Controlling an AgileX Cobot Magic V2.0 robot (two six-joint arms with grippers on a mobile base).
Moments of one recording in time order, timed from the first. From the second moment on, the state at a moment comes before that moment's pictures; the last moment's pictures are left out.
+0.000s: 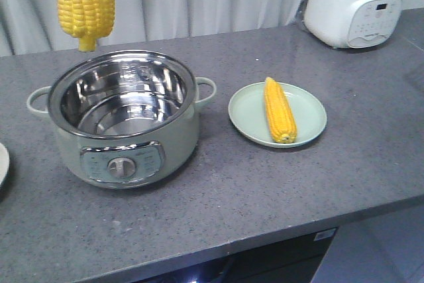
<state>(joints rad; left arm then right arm) -0.25 1.63 -2.33 -0.58 1.28 0.11 0.14 0.93 -1.72 0.06 1.13 -0.16</state>
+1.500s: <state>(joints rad) -0.25 1.63 -2.33 -0.58 1.28 0.11 0.14 0.93 -1.72 0.06 1.13 -0.16</state>
